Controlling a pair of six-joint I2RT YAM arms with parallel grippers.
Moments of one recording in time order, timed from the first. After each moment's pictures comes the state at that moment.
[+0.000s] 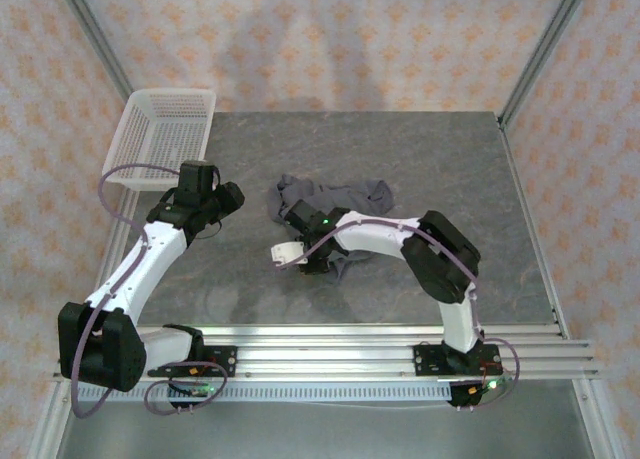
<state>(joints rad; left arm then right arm) -0.13 1.22 0.92 -0.50 0.03 -0.70 0.91 1.92 1.30 -0.57 -0.19 -0.85</state>
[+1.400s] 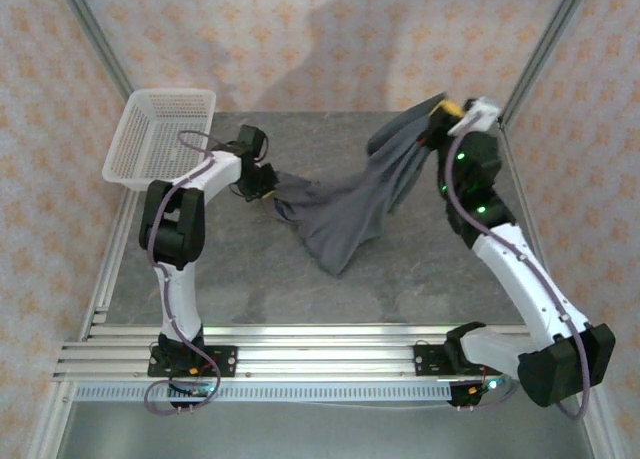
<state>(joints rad) -0.16 2.03 1.56 -0.72 0.15 -0.73 0.28 1.13 1.13 0.11 0.33 0.38</state>
